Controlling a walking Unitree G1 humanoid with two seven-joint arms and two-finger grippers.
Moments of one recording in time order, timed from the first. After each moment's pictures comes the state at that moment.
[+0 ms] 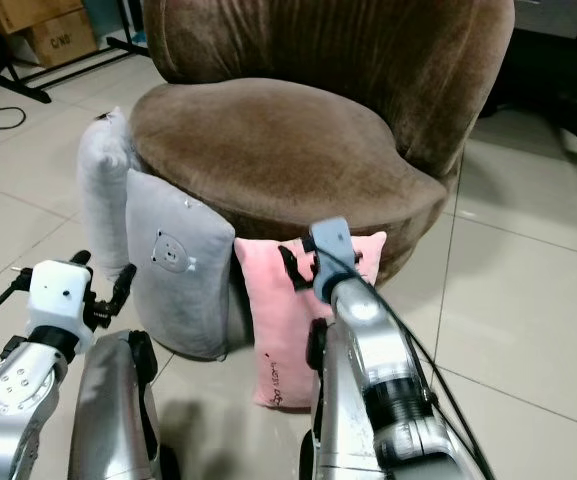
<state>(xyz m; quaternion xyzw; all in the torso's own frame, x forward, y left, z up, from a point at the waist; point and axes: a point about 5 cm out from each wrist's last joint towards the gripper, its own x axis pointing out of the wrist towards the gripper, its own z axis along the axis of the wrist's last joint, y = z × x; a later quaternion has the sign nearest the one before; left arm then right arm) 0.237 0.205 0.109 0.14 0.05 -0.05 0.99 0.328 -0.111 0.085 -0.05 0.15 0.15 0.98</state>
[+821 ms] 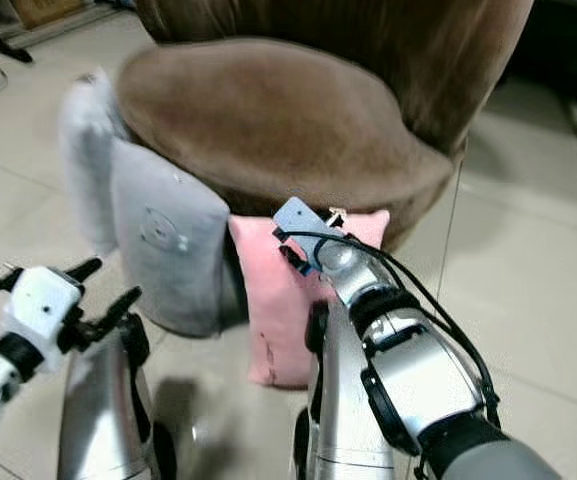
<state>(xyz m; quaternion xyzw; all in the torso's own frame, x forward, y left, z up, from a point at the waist) 0.211 0.213 0.144 0.21 0.08 -0.20 0.95 0.377 -0.102 0.098 -0.35 0.19 0.22 0.89</state>
